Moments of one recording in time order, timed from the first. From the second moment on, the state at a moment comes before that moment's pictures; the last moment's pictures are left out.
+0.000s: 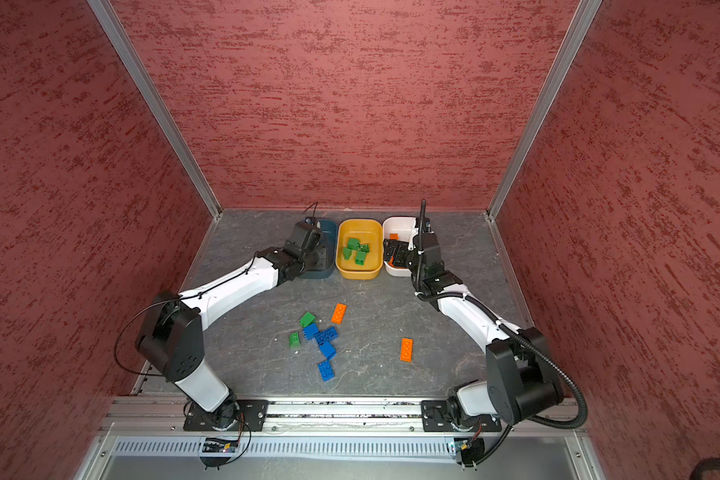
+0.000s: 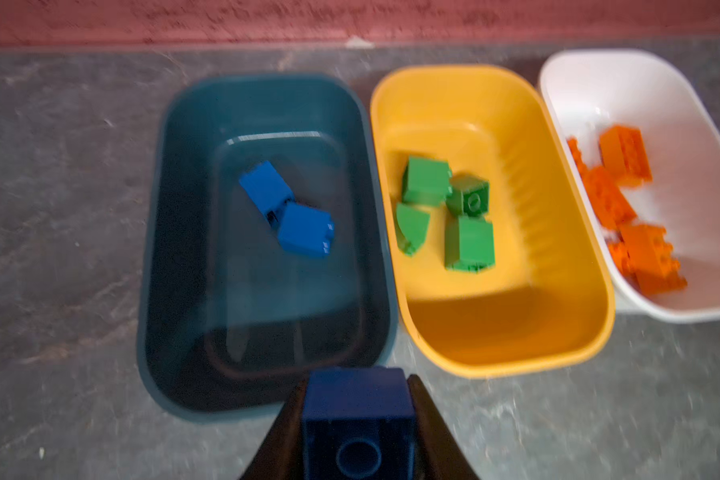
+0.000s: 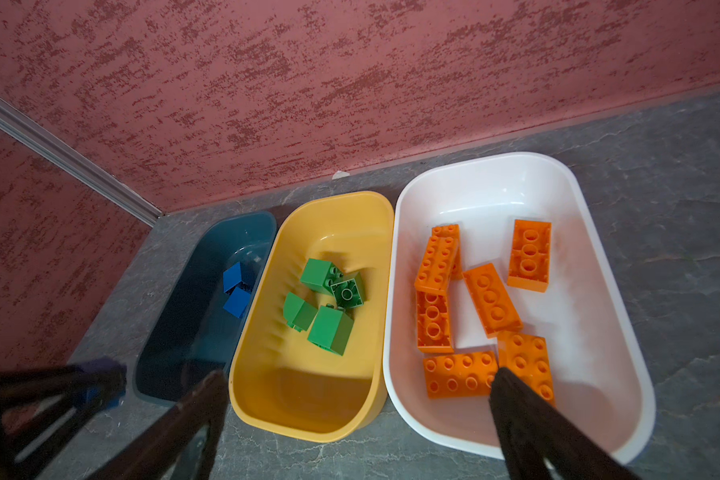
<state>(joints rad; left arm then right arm) -0.54 1.72 1.33 -0.38 -0.27 -0.39 0.33 1.40 0.89 0.13 -0.03 0.45</state>
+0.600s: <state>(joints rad) -0.40 2.12 1.78 -0.50 -0.26 -0.48 0.33 1.36 0.89 0.08 -0.01 0.45</state>
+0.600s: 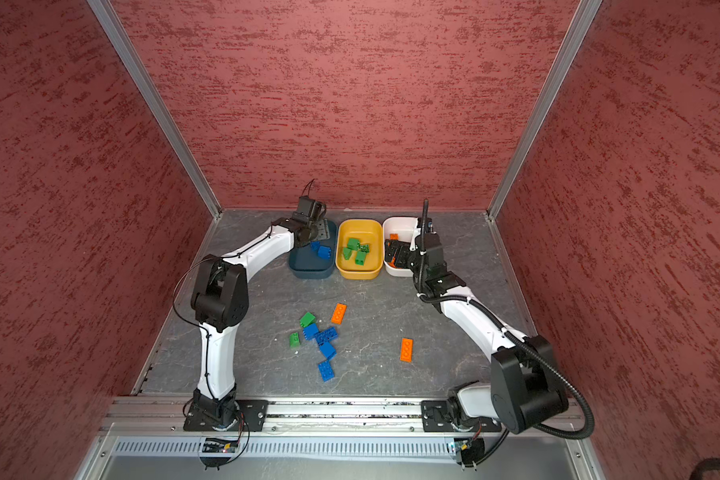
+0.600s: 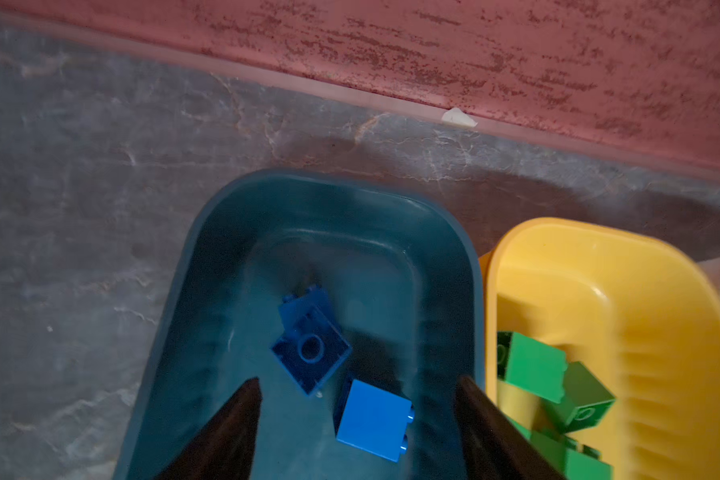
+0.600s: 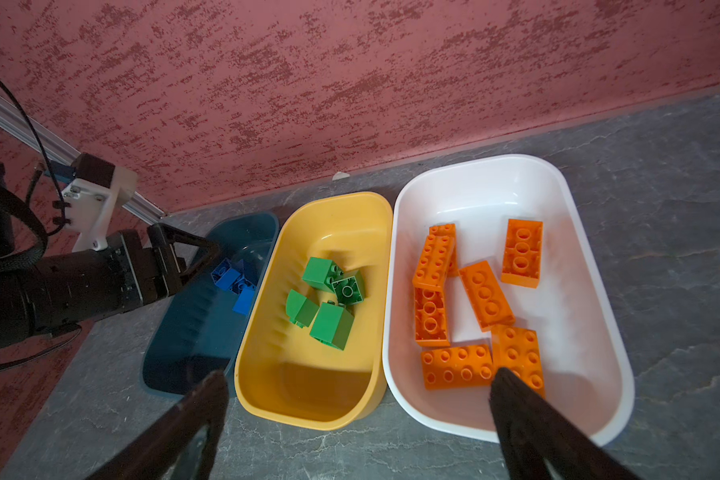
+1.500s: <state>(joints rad) -0.60 1.70 1.27 -0.66 -0.21 -0.42 0.39 1.36 0.83 0.04 -0.10 0.43</state>
